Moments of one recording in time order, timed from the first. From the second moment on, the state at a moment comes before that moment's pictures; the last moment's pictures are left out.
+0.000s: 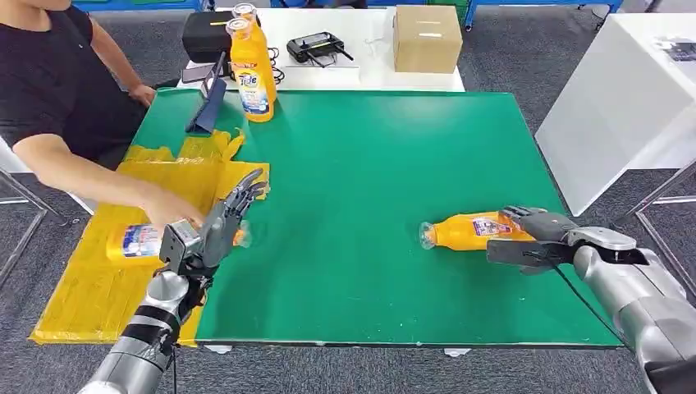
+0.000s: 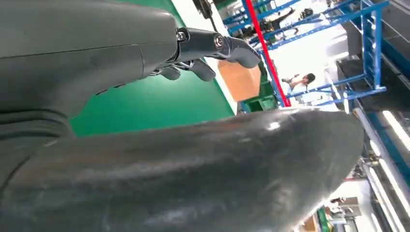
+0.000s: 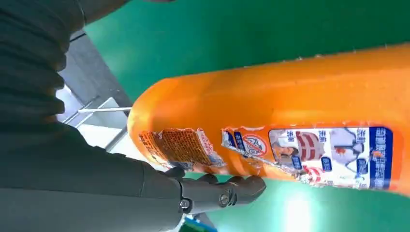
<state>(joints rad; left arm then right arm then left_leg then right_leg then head) -0.33 0.01 -0.08 -1.12 -0.10 -0.36 -0.70 -0.86 -0.41 0.81 -0.43 0.80 0.31 -0.29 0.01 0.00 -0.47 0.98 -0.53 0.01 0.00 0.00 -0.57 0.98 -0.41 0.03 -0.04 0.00</state>
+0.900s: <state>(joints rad) -0.47 -0.02 -0.13 -0.99 -0.05 -0.38 -0.70 -0.77 -0.40 0.87 -0.33 0.81 0.30 -0.17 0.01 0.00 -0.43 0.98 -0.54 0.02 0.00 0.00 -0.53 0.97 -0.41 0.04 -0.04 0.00</state>
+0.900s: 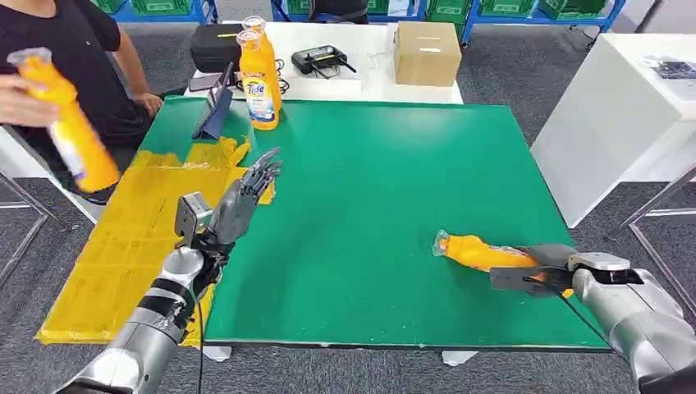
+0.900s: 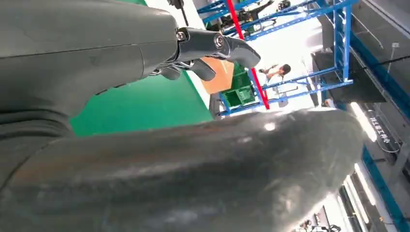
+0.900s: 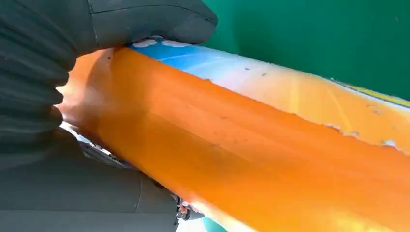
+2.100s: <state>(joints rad) -0.16 -0.08 -0.21 -1.40 0.08 -0.36 -0.51 -0.34 0.25 0.61 -0.93 0.23 0.15 -0.40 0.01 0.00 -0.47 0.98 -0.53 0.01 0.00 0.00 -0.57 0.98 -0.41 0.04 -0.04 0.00</state>
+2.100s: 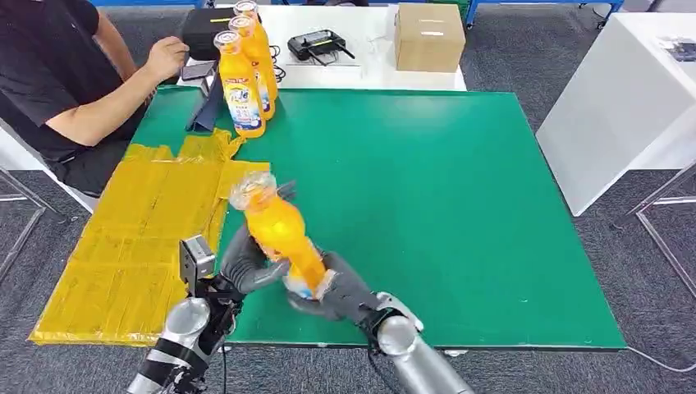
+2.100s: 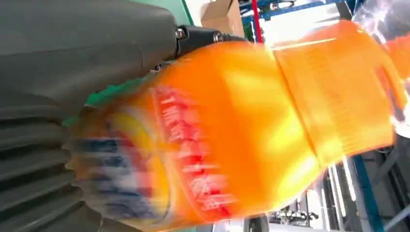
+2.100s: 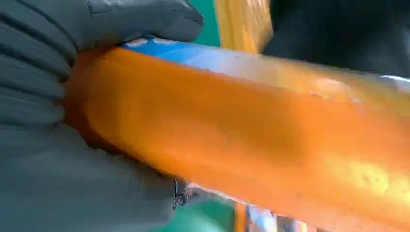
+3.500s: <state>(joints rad) -0.17 -0.04 -0.26 -1.36 0.00 -0.36 -0.55 -0.41 0.26 0.76 -0.78 0.22 0.10 -0.42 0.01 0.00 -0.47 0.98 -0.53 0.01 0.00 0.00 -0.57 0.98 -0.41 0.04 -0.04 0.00</state>
